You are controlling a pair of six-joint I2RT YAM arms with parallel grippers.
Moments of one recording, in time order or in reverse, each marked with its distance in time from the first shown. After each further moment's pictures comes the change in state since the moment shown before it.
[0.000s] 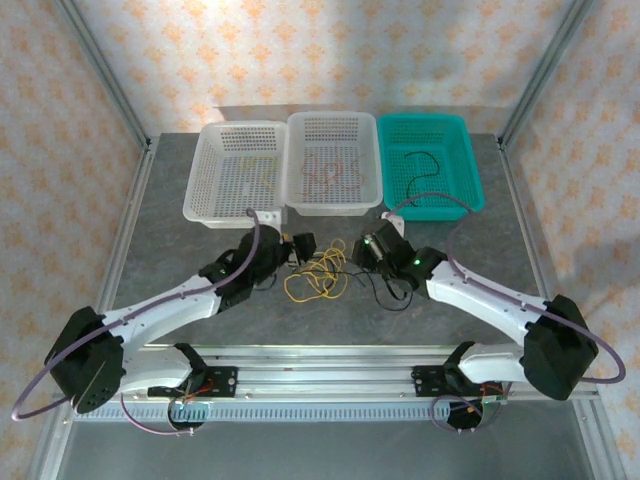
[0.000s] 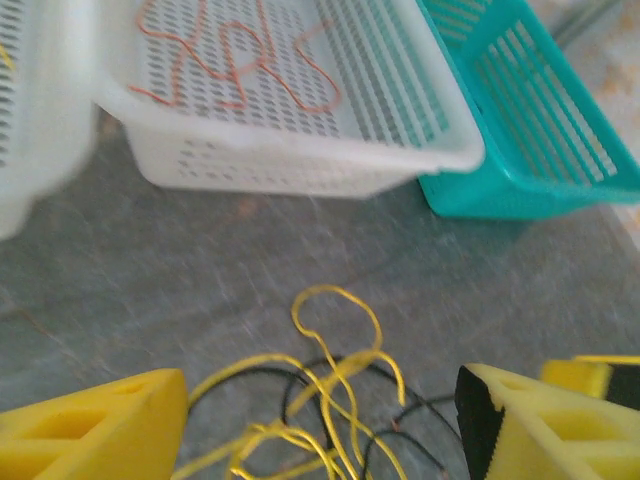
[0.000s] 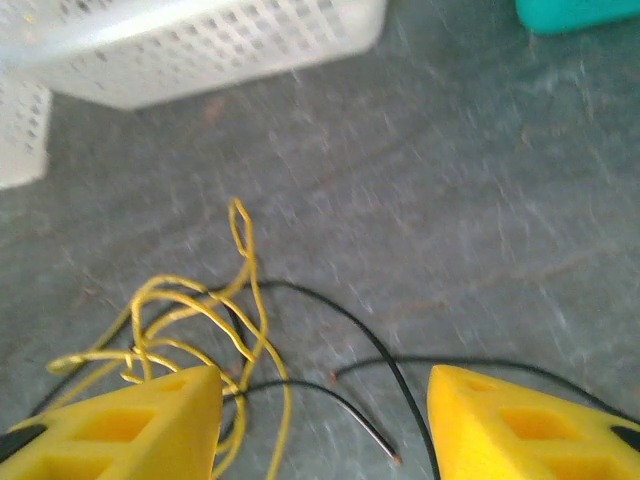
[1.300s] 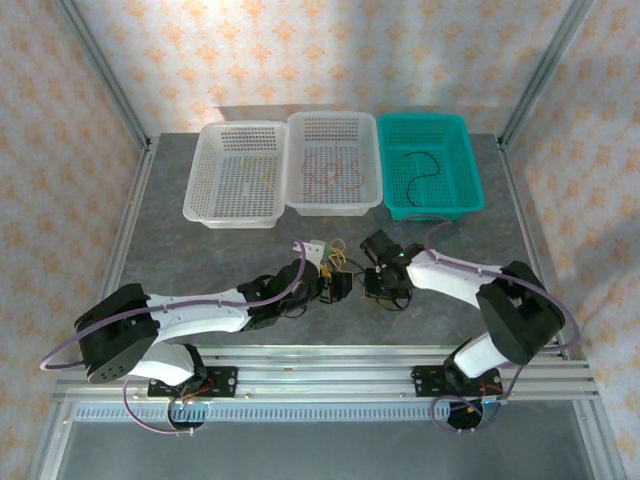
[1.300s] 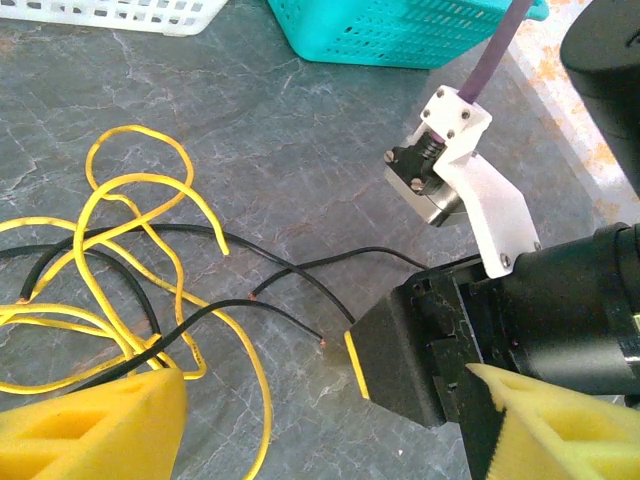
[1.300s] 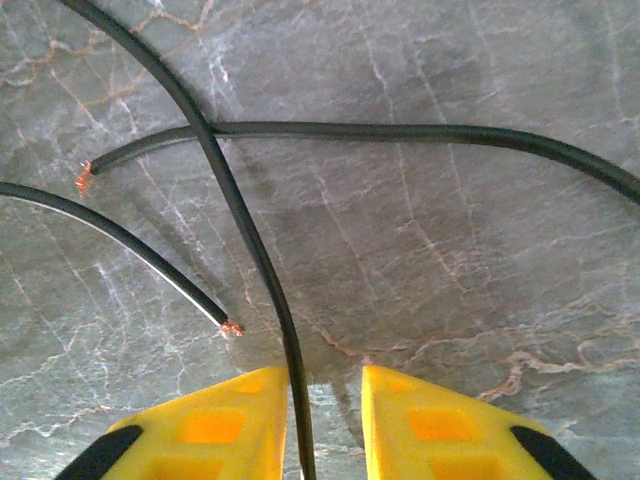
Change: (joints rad) left arm -0.254 0.179 -0.045 0.201 0.011 -0.059; right arm -0.091 0.243 -0.036 -0.145 -0.291 -0.103
